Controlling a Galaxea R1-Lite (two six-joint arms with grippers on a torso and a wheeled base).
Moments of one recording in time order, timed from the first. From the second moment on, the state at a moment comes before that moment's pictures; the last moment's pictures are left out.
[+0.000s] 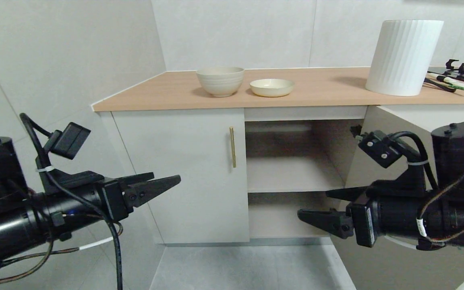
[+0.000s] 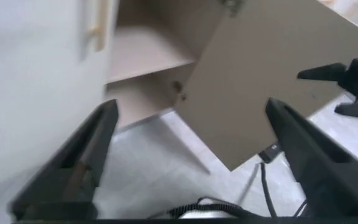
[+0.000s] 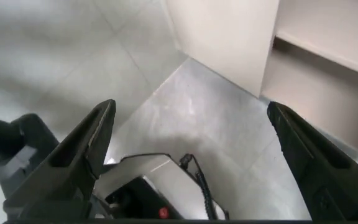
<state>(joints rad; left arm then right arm) -0.23 1.37 -0.52 -0.63 -0.47 -0.31 0.68 1.46 -0.78 -0.26 0.17 0.17</state>
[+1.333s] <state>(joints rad) -0.12 1.33 -0.62 -0.63 -0.35 -0.31 0.70 1.61 -1.02 -0.10 0.04 0.27</state>
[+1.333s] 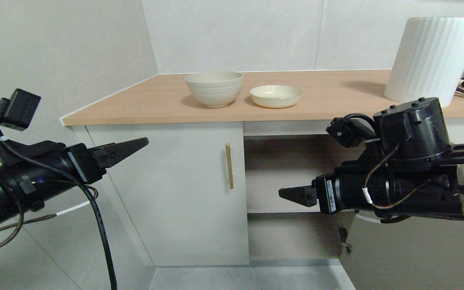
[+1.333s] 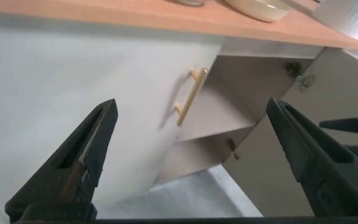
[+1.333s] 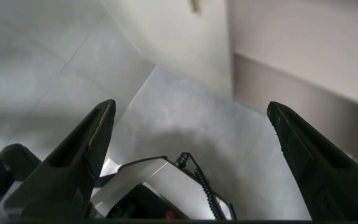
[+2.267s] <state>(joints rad) -0.13 1.33 -0.60 -0.62 -0.35 -0.23 0.70 1.60 -1.00 -0.12 0.04 0.26</state>
